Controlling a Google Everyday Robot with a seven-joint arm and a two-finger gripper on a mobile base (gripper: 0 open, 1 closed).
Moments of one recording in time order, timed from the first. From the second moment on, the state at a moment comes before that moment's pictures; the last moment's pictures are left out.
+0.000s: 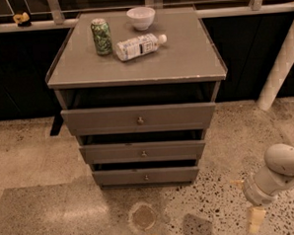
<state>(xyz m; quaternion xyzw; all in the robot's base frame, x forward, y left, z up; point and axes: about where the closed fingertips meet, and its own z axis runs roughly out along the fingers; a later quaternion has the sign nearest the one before) 0.407 -0.326 0.458 -0.67 0.72 0.16 0.09</state>
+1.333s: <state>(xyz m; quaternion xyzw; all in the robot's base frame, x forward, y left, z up) 0.393 -0.318 0.327 -0.64 0.72 0.18 0.16</state>
